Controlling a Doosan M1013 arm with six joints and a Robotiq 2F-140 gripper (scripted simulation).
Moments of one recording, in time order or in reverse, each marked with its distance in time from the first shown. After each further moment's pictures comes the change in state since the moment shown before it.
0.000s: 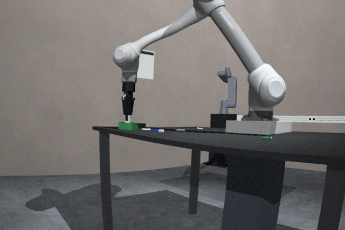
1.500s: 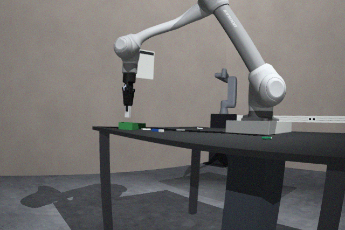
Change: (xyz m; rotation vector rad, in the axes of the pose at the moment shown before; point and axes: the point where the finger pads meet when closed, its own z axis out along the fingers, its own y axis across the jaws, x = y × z) arm 0.000 0.000 -0.052 0.000 0.000 -0.001
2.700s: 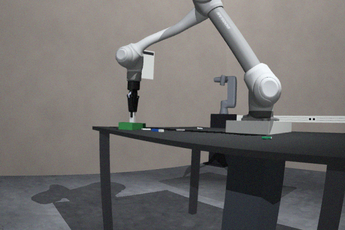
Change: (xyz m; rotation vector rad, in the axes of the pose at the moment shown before) arm 0.009 0.083 0.034 0.000 0.000 0.001
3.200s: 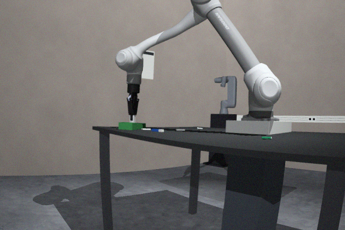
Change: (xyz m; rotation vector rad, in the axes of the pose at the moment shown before) arm 0.000 0.000 0.018 0.000 0.000 0.000
